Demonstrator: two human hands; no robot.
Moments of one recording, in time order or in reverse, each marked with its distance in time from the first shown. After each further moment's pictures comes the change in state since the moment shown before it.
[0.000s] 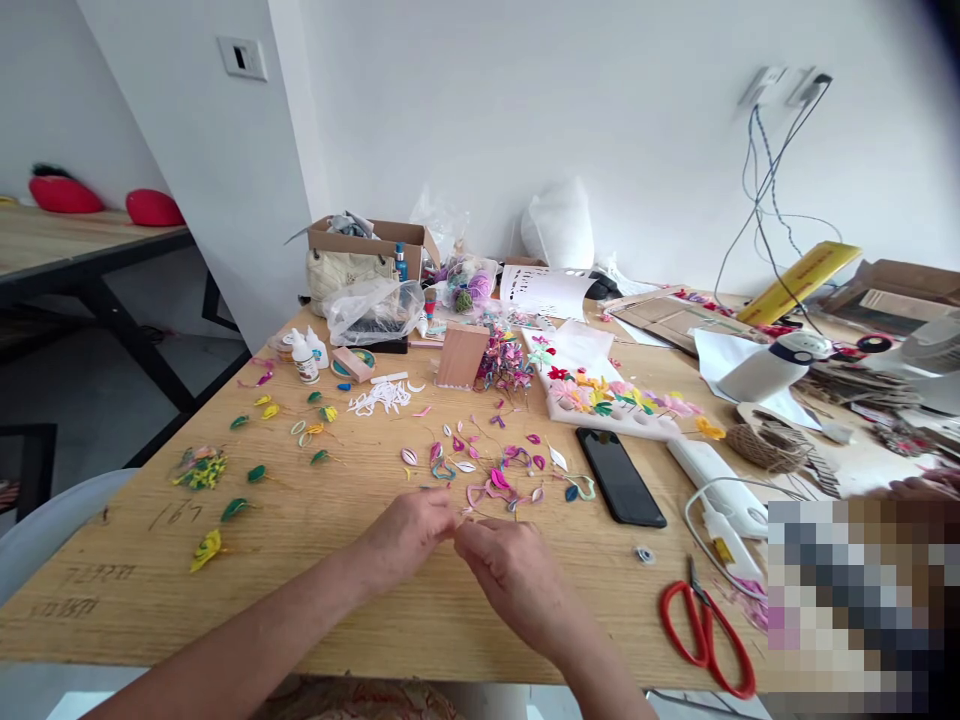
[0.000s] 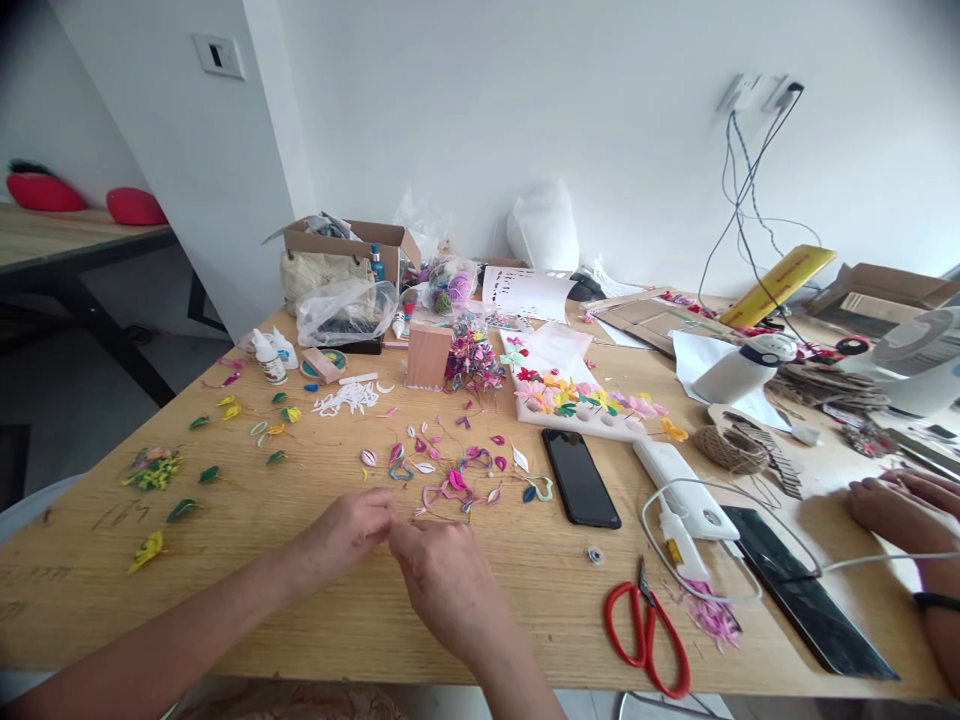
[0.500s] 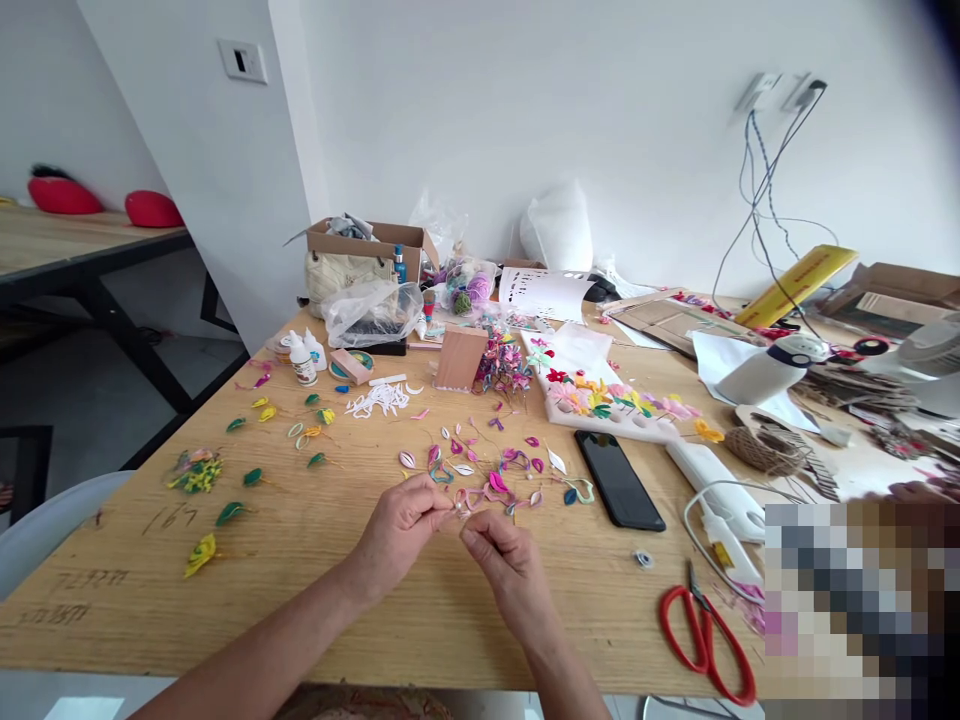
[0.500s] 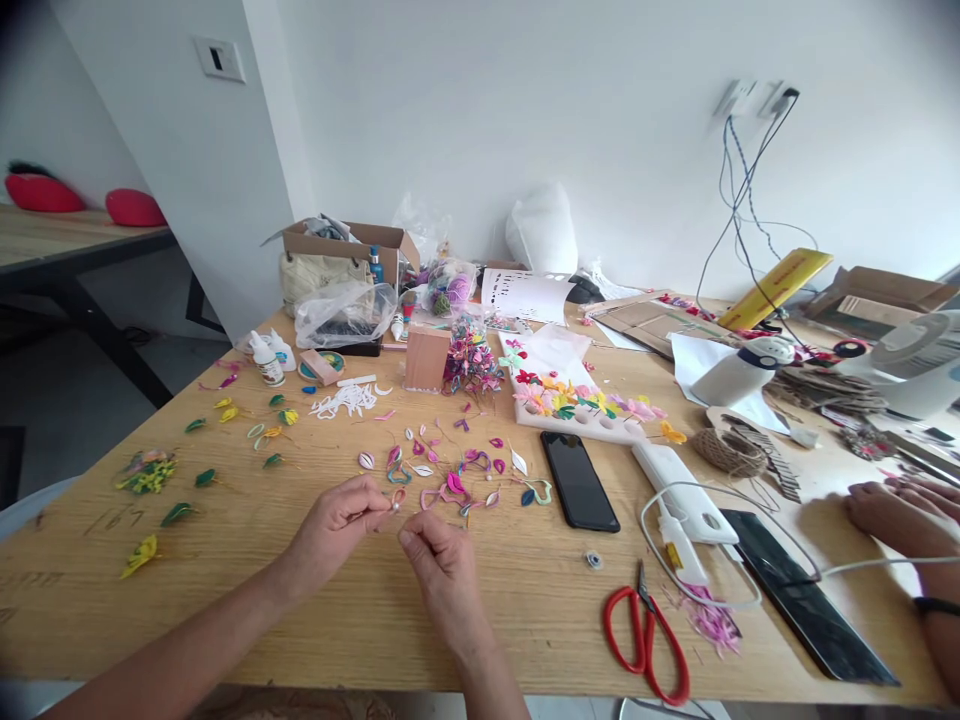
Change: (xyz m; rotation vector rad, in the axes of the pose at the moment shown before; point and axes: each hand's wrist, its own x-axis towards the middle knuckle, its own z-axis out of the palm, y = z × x) left_hand 0.000 0.007 -0.004 -0.283 0.359 -0.125; right_hand -0.002 0.021 0.039 0.730 0.288 0.228
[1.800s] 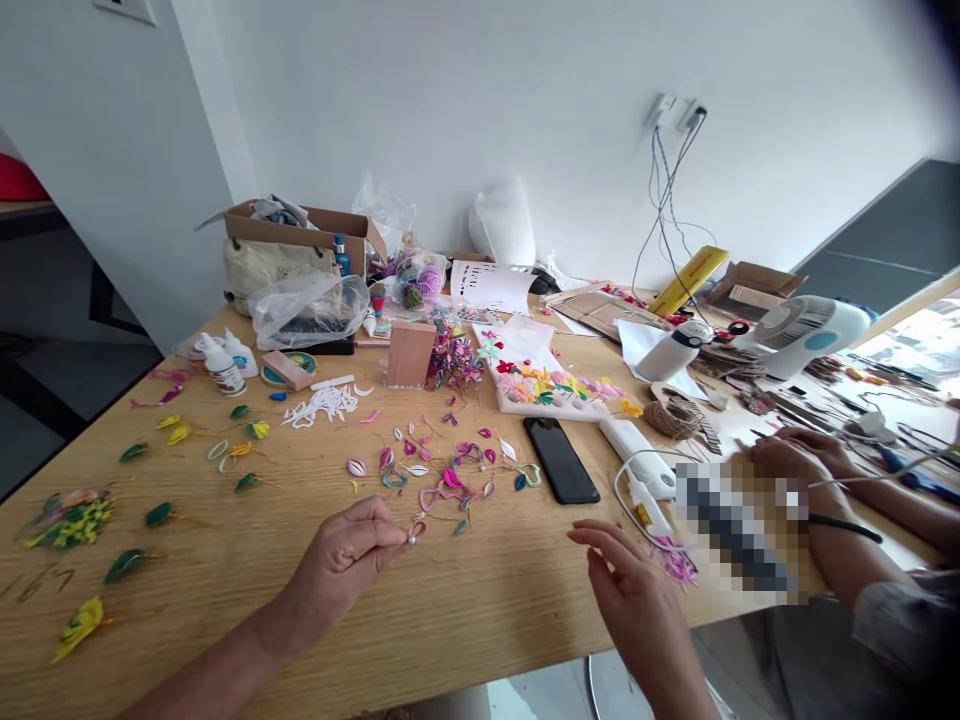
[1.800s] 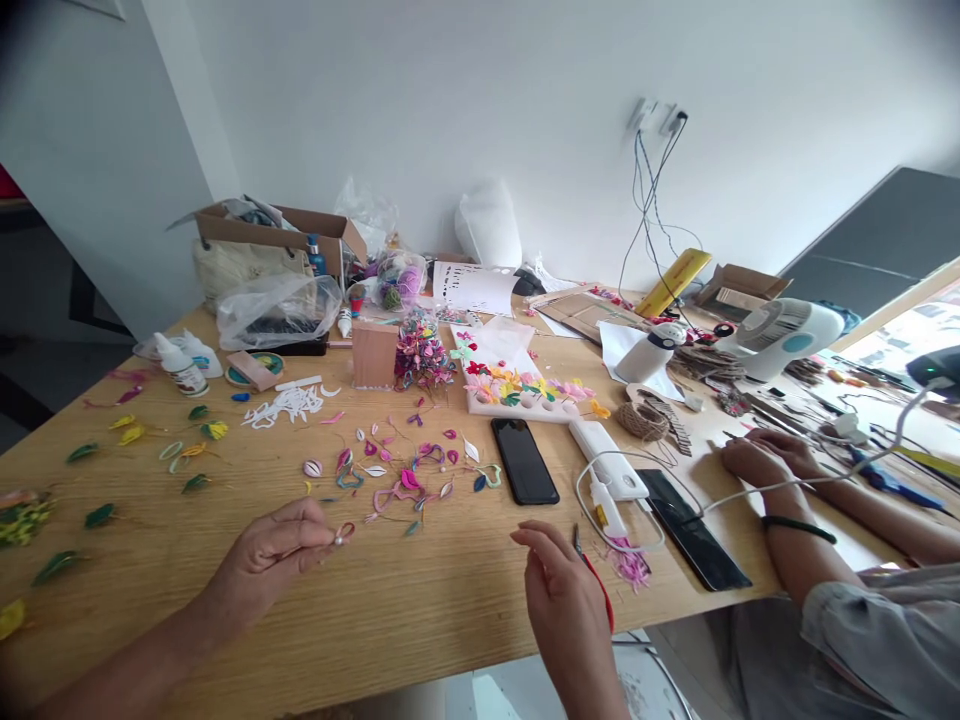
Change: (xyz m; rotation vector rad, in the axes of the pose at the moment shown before) left_hand -0.011 -0.008 -0.004 -0.147 -0.120 0.174; right_hand -0.065 -0.007 -0.124 -0.830 0.408 0.126
